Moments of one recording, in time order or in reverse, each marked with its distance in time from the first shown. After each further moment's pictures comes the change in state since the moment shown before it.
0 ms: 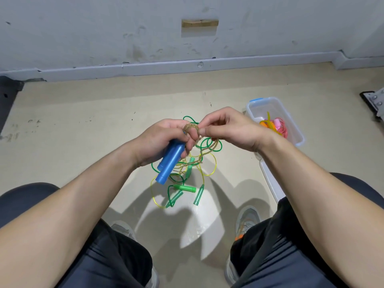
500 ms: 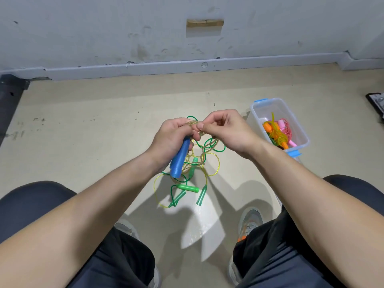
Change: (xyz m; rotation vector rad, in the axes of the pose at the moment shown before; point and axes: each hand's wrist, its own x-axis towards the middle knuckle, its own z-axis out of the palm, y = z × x) left_hand 0.011 -0.016 0.015 0.015 0.422 0.072; right_hand 0.015 0.018 0.022 0.056 0.305 -0.005
